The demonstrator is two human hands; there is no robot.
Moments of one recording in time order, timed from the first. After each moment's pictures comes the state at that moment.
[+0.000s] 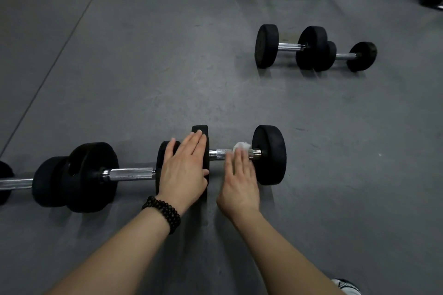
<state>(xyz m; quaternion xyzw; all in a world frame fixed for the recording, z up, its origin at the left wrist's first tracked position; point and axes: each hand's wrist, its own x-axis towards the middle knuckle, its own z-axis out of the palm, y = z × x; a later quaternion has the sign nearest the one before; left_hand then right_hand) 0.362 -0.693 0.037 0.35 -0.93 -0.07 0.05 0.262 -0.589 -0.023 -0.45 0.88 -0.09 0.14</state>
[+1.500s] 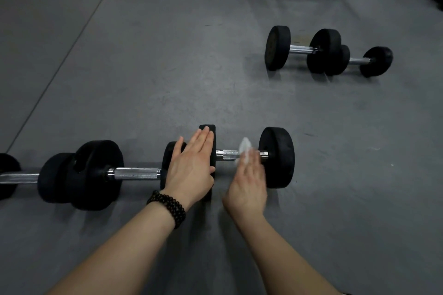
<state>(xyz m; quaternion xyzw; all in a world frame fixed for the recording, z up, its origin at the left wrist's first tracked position) 0.353 -0.703 0.040 0.36 -0.92 -0.11 0.00 0.258 -0.600 -0.040 -0.41 0.89 -0.15 0.08</state>
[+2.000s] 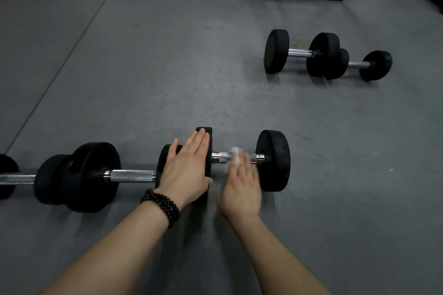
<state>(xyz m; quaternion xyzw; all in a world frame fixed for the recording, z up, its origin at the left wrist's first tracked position) 0.350 -0.708 0.045 0.36 -0.92 -0.12 -0.04 0.253 -0.601 -0.033 -0.45 0.88 -0.14 0.08</state>
